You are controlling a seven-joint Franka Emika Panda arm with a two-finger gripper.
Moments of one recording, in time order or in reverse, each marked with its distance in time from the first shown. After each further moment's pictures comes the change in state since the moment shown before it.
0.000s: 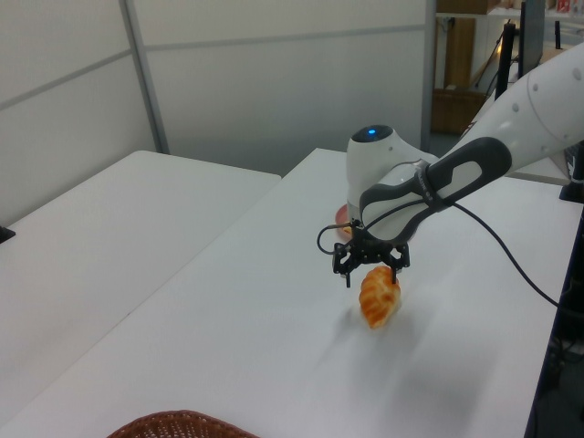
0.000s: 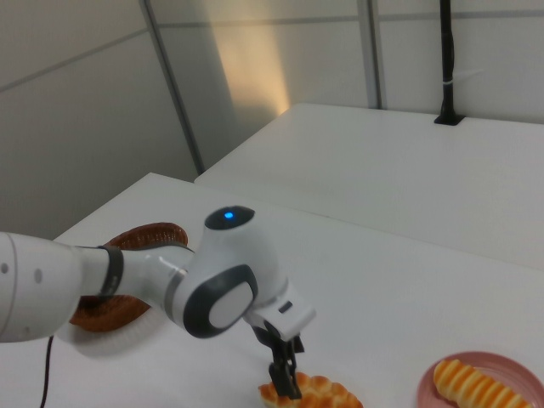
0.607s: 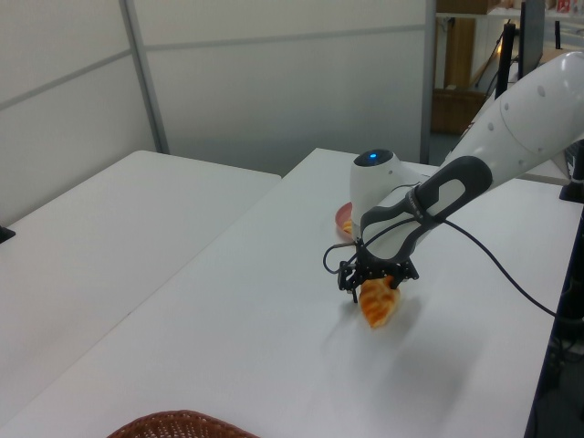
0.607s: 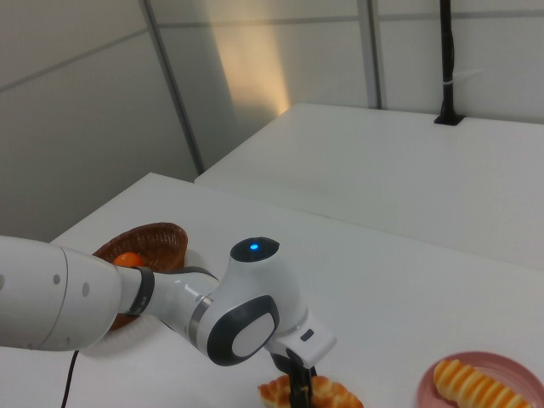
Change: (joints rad) arm -0.034 0.104 0.000 0.002 -0.002 0.072 -0.080
